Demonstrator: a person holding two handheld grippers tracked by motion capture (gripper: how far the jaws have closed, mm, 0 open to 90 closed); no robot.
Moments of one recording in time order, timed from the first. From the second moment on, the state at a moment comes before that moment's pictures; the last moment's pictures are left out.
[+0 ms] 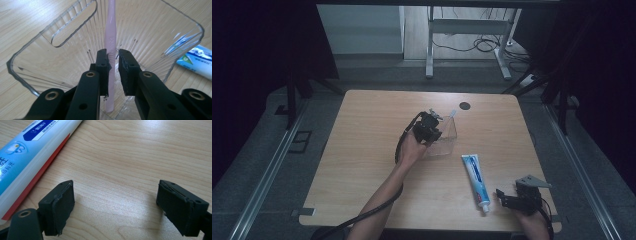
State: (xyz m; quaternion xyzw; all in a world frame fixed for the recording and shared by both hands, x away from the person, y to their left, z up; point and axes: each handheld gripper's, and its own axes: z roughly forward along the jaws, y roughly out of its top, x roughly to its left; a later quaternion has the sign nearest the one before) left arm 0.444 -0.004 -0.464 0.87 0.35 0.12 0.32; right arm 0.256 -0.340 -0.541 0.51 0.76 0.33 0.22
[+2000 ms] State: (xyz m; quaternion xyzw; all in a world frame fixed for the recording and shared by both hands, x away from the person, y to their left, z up) left arm 0.385 0.029 -0.436 0.86 0.32 0.10 0.39; right arm 0.256 -0.340 -0.541 0.51 0.76 0.33 0.22
